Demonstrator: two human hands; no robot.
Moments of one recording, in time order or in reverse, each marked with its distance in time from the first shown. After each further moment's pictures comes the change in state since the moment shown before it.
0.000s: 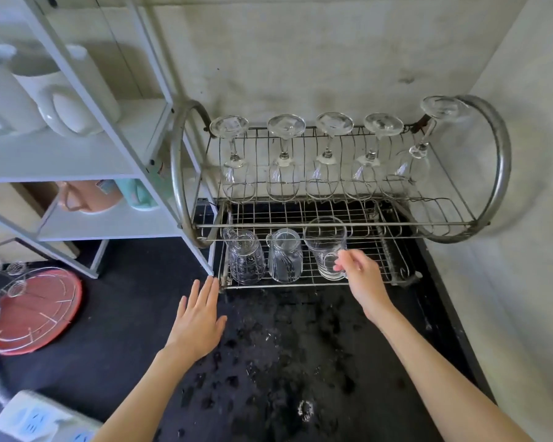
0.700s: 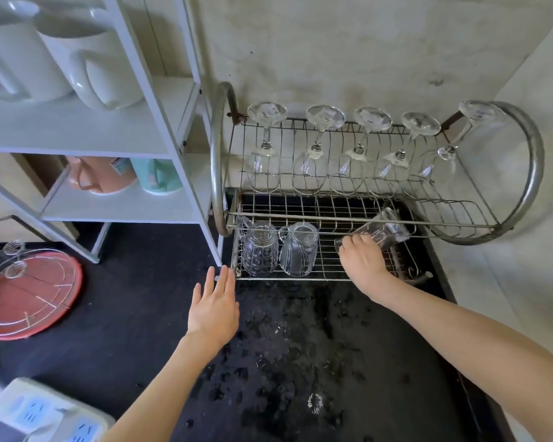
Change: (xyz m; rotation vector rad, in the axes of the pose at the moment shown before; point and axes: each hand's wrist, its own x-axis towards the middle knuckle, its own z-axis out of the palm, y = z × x) left_hand 0.002 0.001 -0.005 0.052 -0.007 0.003; right_hand 0.040 -0.004 0.025 -1.905 -0.173 -0.537
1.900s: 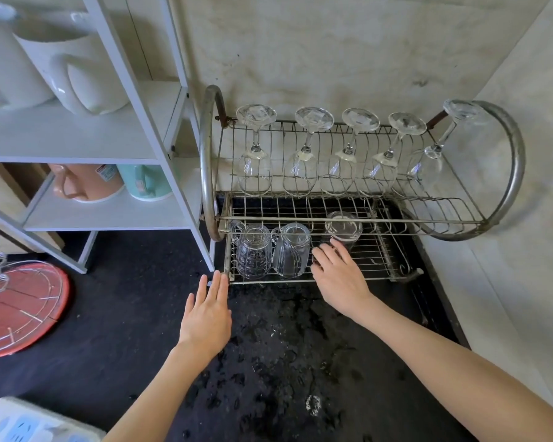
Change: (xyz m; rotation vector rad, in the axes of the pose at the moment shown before) left_hand -0.001 -0.006 0.003 -0.066 -0.019 0.029; right_hand -0.022 -0.037 0.008 0.218 0.471 -0.076
